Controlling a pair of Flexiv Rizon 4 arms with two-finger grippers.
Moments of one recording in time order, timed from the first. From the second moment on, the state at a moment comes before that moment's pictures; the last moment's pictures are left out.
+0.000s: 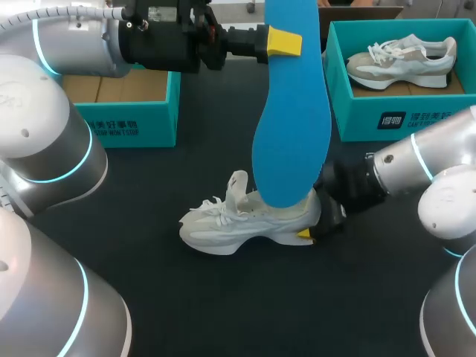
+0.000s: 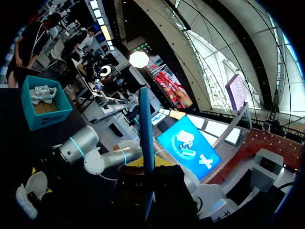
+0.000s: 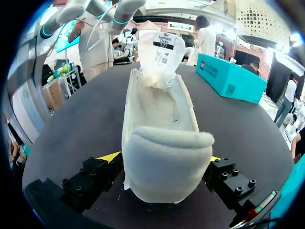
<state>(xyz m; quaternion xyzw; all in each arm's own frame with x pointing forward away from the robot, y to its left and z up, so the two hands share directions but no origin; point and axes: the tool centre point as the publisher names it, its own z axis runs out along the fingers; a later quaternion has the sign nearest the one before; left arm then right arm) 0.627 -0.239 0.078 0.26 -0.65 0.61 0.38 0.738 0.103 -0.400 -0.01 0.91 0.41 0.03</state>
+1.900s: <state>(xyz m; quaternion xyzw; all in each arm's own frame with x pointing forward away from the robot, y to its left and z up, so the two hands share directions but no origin) 0.627 -0.239 0.078 0.26 -0.65 0.61 0.38 0.739 0.118 -0.326 -0.01 0.98 0.17 0.03</state>
